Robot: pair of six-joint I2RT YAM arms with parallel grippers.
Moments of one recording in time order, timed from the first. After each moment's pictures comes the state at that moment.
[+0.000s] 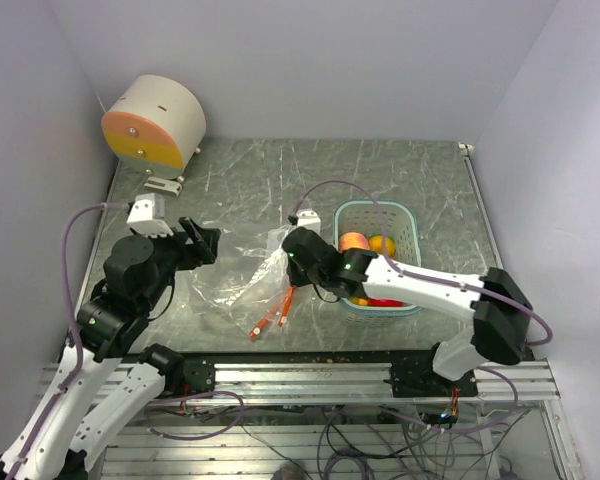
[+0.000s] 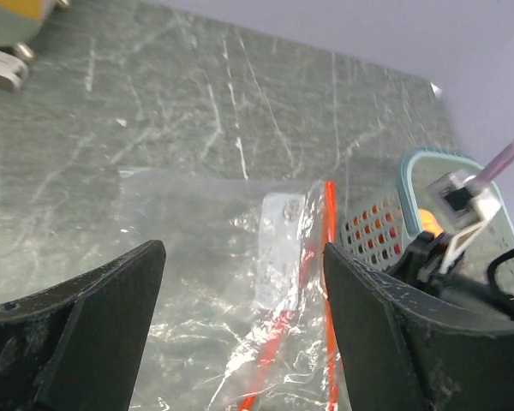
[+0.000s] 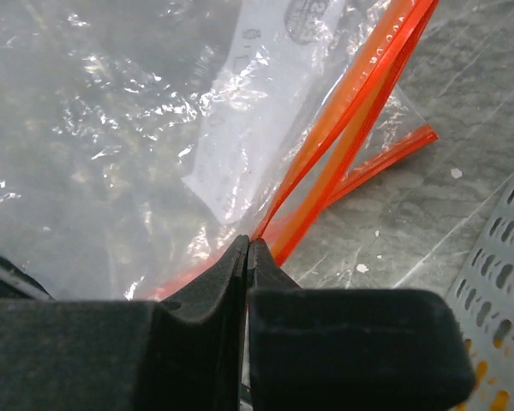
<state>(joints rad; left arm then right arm) -0.47 0.55 0.88 -0.53 -0.23 -0.48 1.07 1.58 1.14 -0.39 0.35 0.65</state>
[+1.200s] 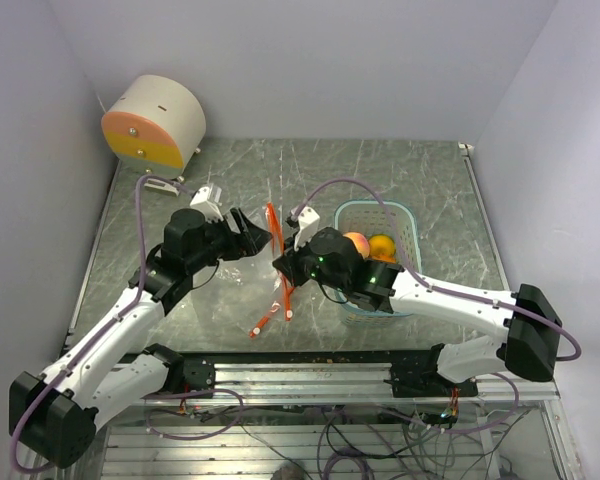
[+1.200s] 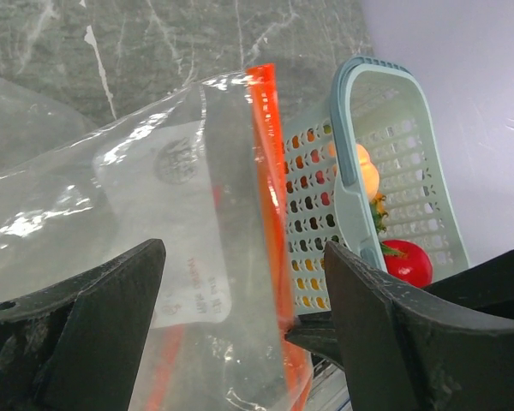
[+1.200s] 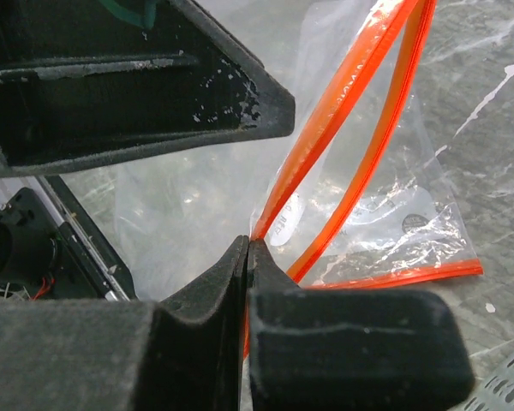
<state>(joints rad) -0.48 0.91 0.71 -0.14 0.16 -0.69 1.08 1.34 0.95 0.01 0.15 0.34</state>
